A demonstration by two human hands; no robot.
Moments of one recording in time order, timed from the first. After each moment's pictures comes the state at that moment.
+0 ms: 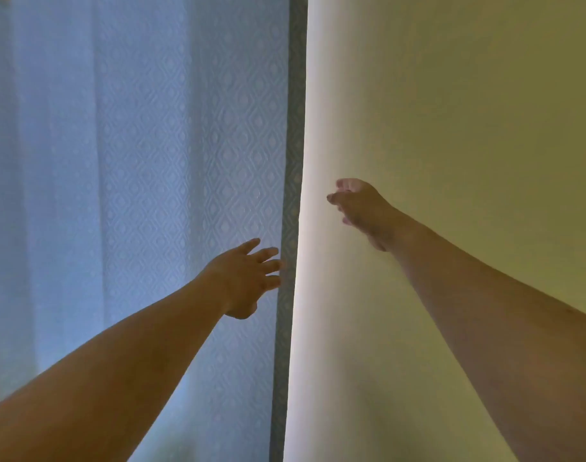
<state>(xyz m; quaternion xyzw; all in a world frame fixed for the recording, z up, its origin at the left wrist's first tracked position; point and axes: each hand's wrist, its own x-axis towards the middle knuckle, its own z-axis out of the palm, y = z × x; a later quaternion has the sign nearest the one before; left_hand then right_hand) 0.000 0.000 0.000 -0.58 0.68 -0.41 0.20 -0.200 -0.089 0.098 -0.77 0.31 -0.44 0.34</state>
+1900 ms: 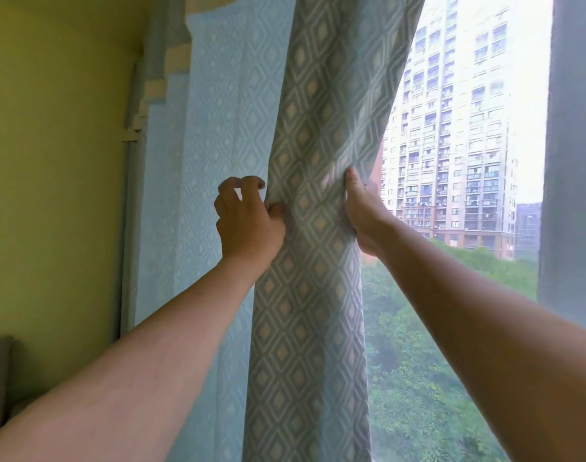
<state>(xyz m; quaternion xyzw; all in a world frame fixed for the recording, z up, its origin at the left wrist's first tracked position) 0.336 -0.067 0.113 -0.69 0.28 -0.45 -0.50 0.255 -0.206 0.164 -0.68 0.03 -0.43 0.60</state>
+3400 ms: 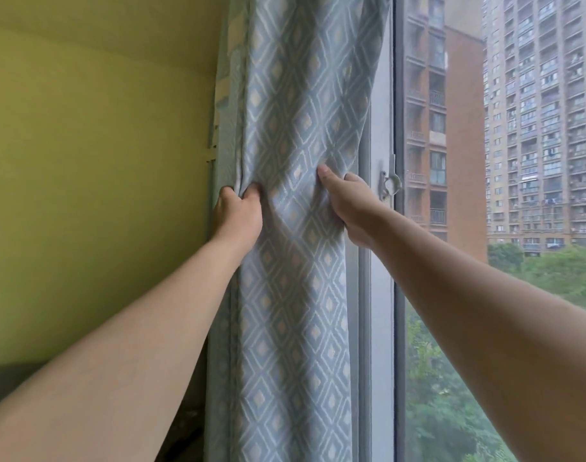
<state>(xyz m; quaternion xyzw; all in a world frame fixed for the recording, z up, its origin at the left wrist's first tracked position) 0.669 -0.044 0.161 -0.69 0.10 -0.38 -0.61 0.616 -0.200 0.189 -0.69 -0.12 -0.32 0.64</state>
